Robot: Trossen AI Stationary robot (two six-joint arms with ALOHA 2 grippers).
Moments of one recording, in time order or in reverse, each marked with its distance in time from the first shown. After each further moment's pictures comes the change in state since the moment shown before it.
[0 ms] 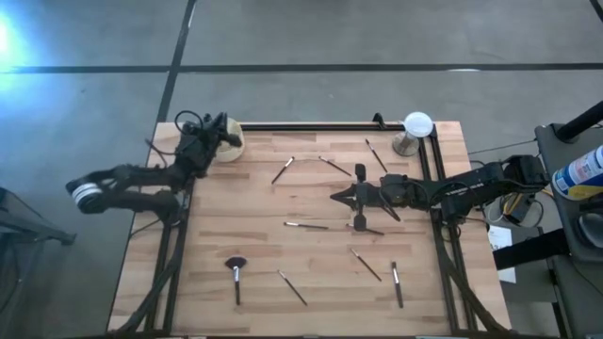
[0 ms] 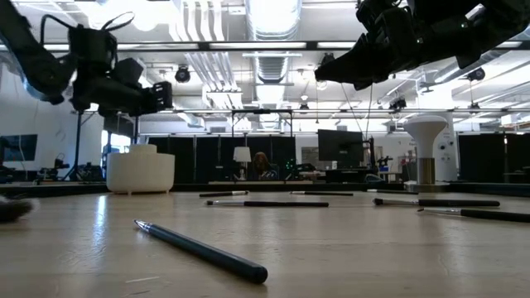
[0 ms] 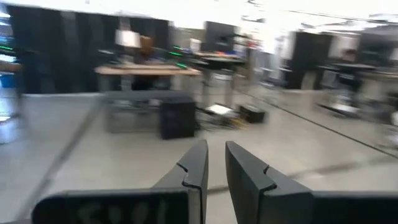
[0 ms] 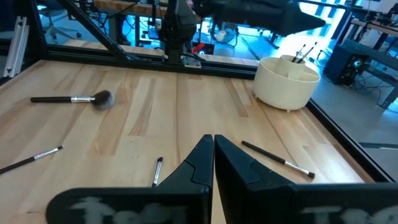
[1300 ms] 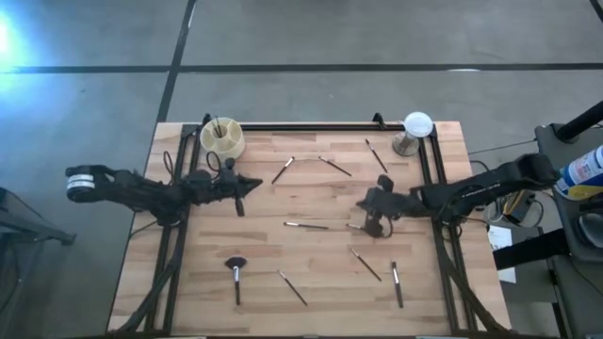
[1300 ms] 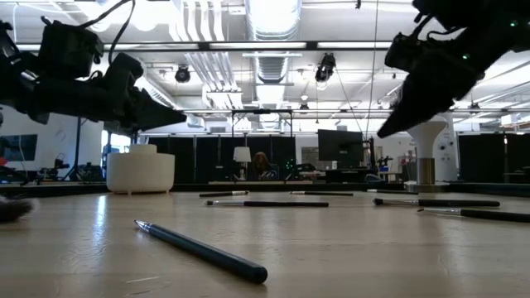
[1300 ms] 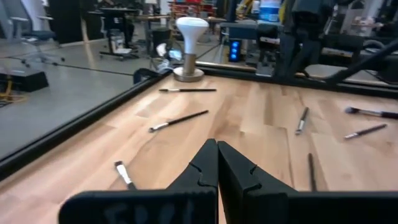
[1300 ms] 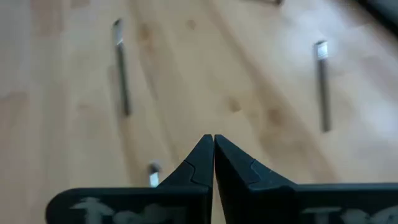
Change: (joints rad) left arm -0.495 0.000 -0.169 -0.019 0.430 -0.026; right arm 0.158 -0.144 0.003 -0.710 0.279 0.459
